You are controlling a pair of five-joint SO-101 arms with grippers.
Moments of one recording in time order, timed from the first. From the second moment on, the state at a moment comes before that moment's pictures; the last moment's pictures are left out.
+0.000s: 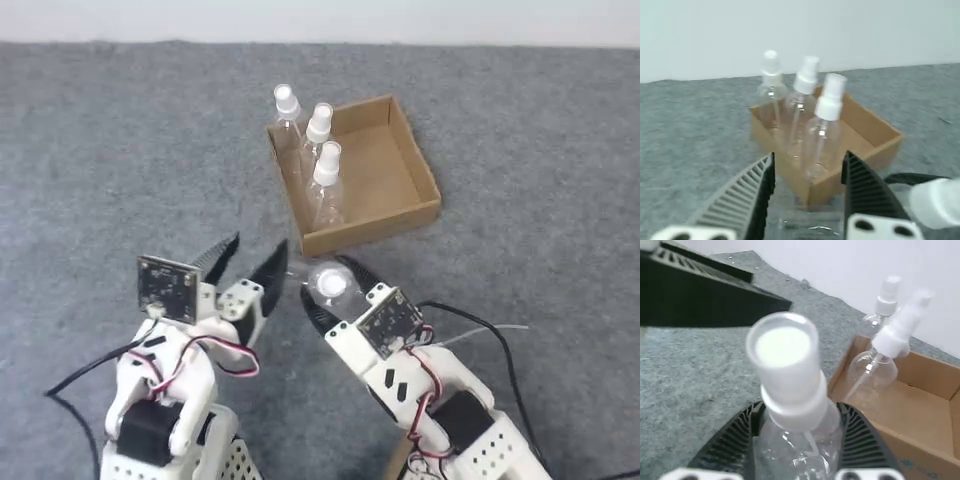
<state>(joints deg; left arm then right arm) 9.7 -103.5 78.1 58.3 9.5 -43.1 -102.6 95.2 32.3 7.0</state>
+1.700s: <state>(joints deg) -22.5 -103.5 88.7 58.3 5.5 -29.7 -102.7 83.4 33.6 7.0</state>
